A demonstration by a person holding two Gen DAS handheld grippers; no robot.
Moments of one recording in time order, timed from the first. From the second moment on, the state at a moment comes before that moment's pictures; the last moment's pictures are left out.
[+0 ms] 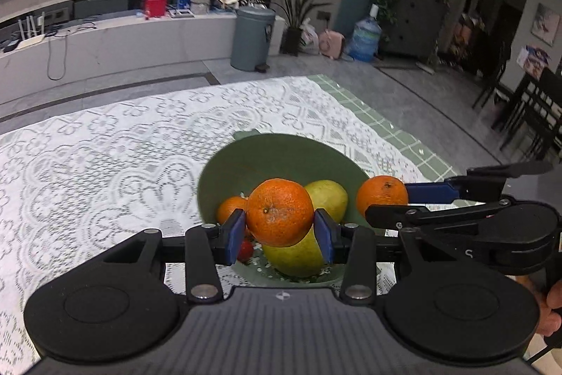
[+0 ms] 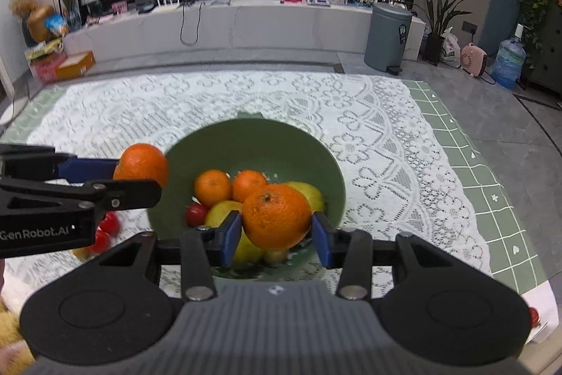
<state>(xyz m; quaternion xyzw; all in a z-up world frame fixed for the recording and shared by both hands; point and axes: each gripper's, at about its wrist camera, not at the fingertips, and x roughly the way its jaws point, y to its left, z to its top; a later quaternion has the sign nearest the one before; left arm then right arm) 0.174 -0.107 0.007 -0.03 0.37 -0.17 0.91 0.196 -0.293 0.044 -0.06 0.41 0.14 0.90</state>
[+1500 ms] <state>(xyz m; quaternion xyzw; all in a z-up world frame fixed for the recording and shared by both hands) 0.231 -0.133 -0.041 0.07 0.44 -0.13 0.89 0.243 -0.270 -0.011 -0.14 0.49 0.18 0.84</state>
